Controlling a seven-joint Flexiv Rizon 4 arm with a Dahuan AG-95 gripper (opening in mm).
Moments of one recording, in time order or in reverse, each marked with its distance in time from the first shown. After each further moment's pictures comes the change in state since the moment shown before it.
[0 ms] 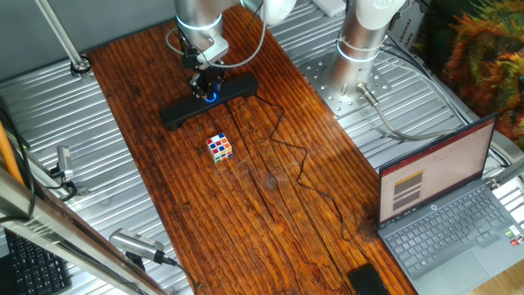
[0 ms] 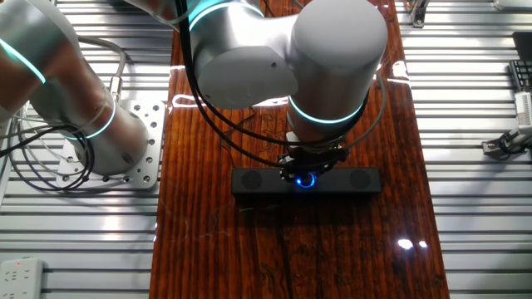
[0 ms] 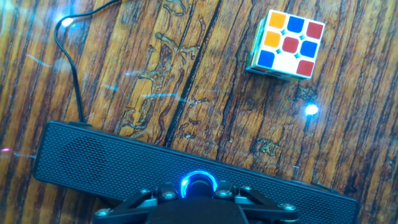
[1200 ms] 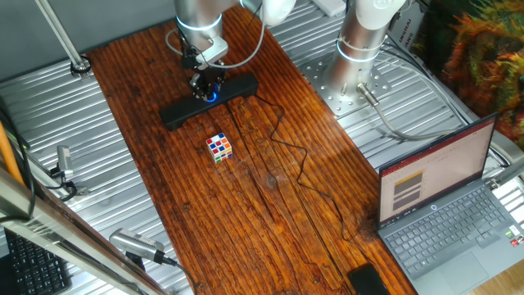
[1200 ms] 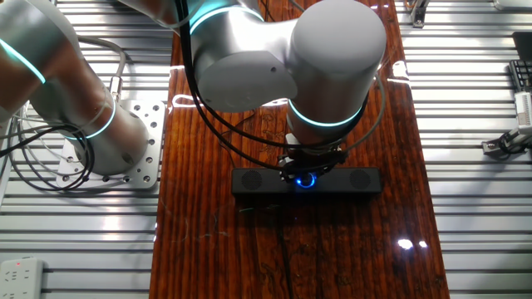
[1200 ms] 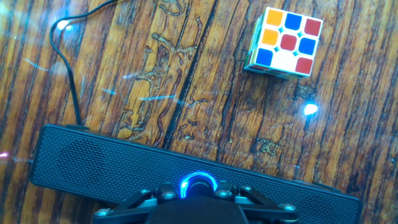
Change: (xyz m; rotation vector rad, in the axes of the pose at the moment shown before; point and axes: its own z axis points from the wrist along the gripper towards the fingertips) arm 0.000 0.000 0.004 0.001 -0.004 0.023
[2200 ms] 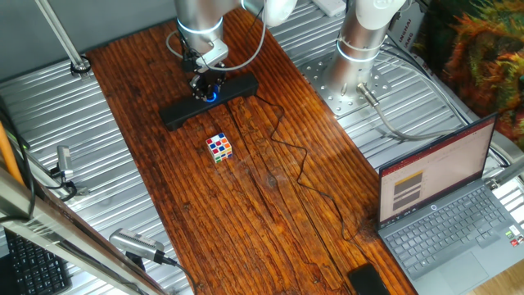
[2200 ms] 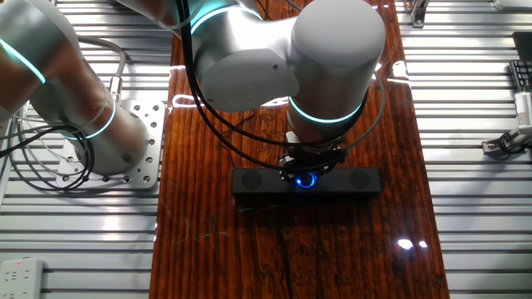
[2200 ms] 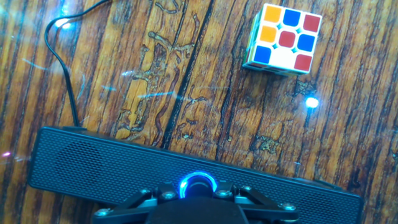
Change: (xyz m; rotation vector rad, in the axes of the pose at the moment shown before) arm 0.000 -0.001 0.003 -0.003 0.015 0.013
